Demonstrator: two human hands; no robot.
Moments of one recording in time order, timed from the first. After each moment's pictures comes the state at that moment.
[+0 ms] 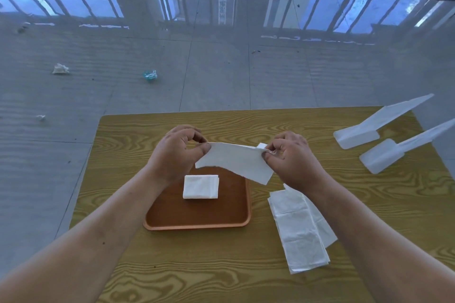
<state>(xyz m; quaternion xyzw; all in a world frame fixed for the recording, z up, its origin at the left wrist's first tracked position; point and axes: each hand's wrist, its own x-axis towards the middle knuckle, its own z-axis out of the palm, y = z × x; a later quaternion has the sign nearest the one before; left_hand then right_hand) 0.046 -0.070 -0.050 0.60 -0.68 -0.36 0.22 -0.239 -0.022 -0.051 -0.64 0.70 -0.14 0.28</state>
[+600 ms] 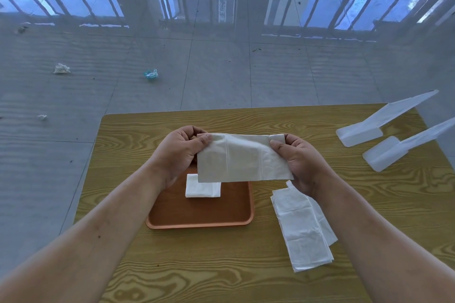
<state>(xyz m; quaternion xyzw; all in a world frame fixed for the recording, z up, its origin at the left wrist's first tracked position) 0.042 -0.072 -0.048 0.54 -0.42 -0.66 0.32 -0.236 -0.021 -0.052 -0.23 0.56 -0.44 0.66</state>
